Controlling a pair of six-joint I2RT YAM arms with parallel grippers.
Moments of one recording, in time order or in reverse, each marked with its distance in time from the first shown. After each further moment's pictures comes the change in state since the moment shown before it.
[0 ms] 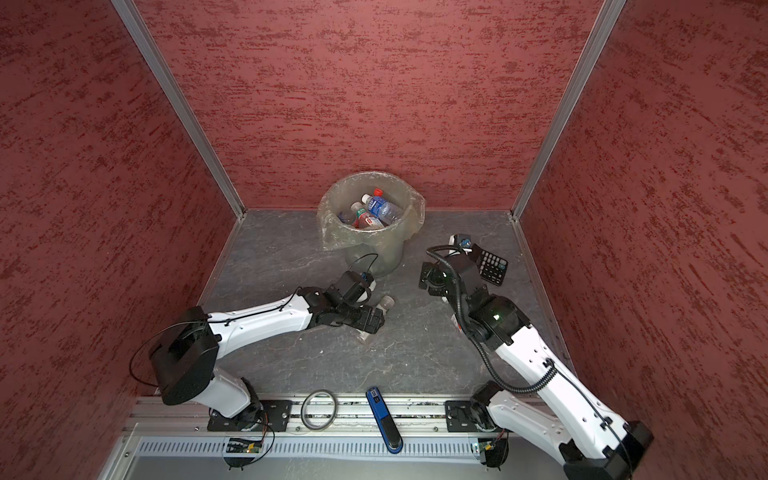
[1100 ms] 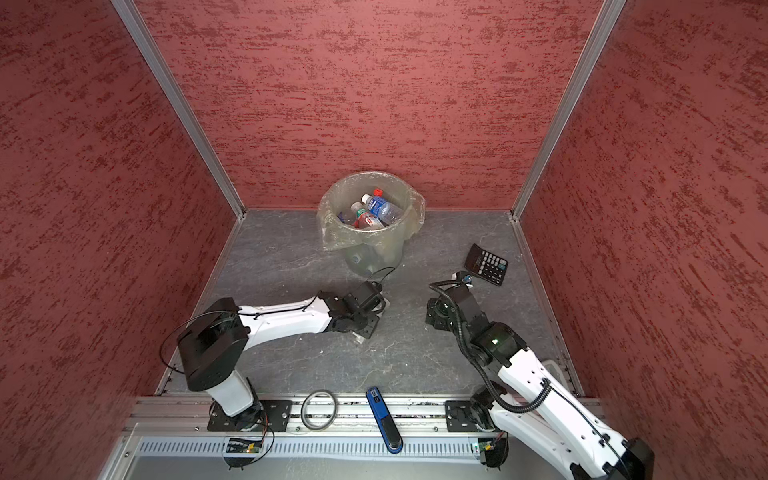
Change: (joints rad) left arm -0.090 0.085 0.005 -0.038 -0.204 0.054; right arm 0.000 -0.136 -0.289 -0.028 -0.124 0.128
